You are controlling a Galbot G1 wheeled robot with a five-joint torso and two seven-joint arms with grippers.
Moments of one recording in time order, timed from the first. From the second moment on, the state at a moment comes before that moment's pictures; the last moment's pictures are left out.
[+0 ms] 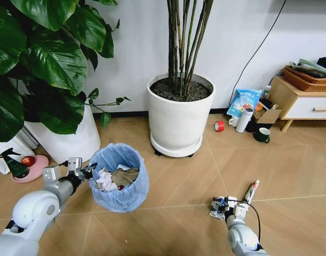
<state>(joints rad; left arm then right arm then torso) 1.32 -0.92 -0.61 -1.98 -0.88 0.60 -0.12 -1.26 1.30 0.40 1.30 0.49 -0.15 0.20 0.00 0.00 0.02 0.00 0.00</state>
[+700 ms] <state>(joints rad) 1.31 -0.92 -0.60 -1.97 -0.88 0.60 -0.12 -1.24 1.31 0.39 1.24 0.50 -0.14 0.17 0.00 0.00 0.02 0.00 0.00</state>
